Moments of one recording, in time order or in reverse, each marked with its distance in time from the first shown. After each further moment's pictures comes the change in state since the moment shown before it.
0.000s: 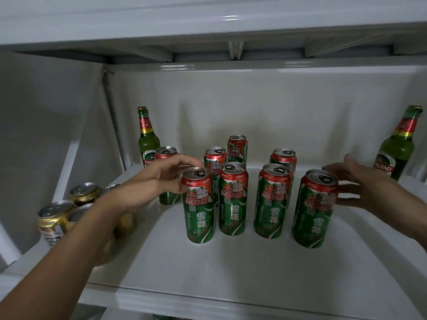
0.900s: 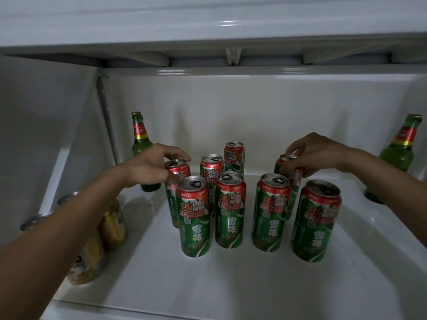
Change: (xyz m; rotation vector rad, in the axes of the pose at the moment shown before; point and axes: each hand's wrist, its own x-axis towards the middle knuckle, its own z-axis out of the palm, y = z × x) left_hand 0.065 -0.001 -0.042 0.592 0.123 -0.233; right_hand 0.126 -0.059 0.020 -0.563 -0.155 -0.013
